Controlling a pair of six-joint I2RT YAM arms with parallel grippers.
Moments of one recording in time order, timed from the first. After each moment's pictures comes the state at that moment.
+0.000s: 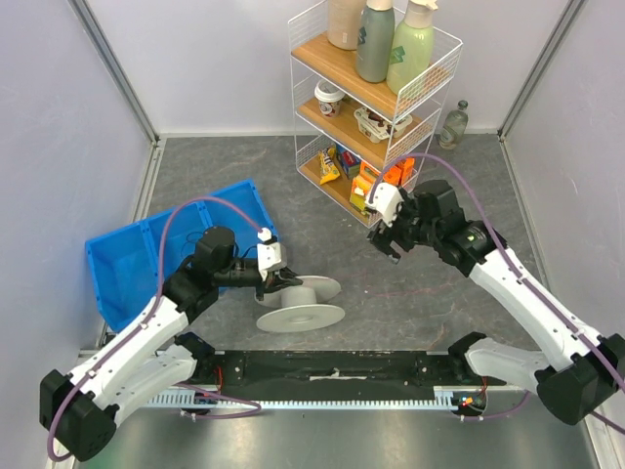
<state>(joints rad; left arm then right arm) -0.57 0.81 0.59 -0.21 0.81 0.36 0.56 1.11 1.05 -0.61 -0.21 -0.49</state>
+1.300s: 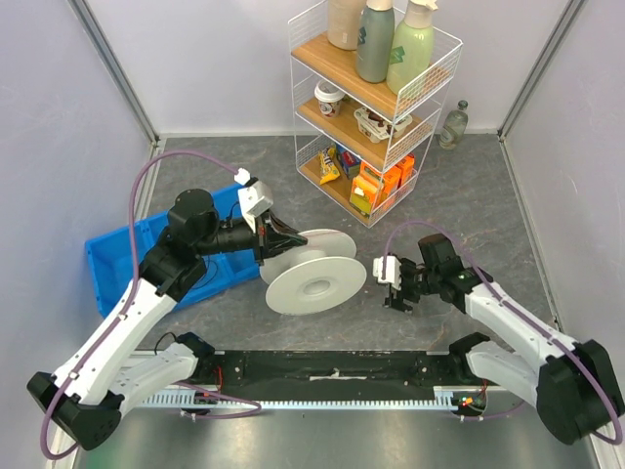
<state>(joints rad) -0.56 0.89 0.98 -0.25 0.77 -0.02 0.41 0.96 0.48 -0.44 -0.63 -0.91</state>
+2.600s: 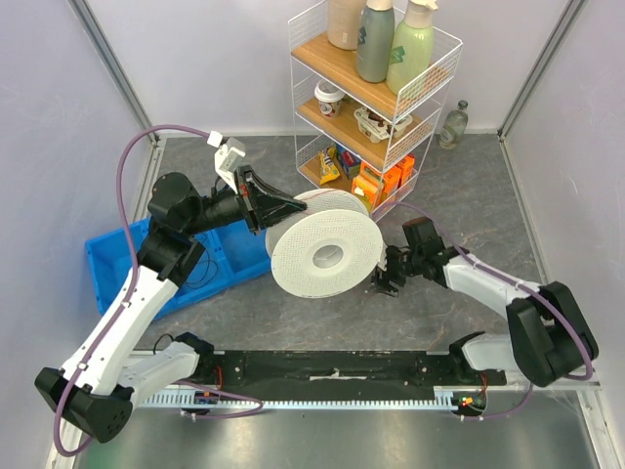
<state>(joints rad) -0.45 0.97 1.07 0.05 0.81 -0.47 0.42 1.28 0.55 -0.18 -0.66 -0.79</state>
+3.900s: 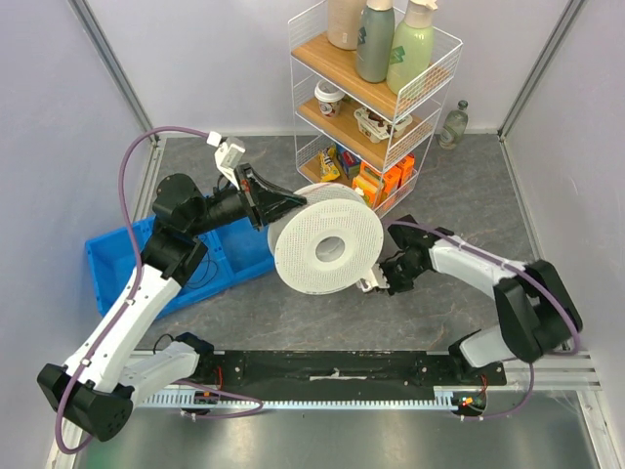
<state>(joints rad) -0.45 0.98 1.03 0.09 0.76 -0.51 0.48 1.49 0.78 -0.71 -0.55 -1.43</state>
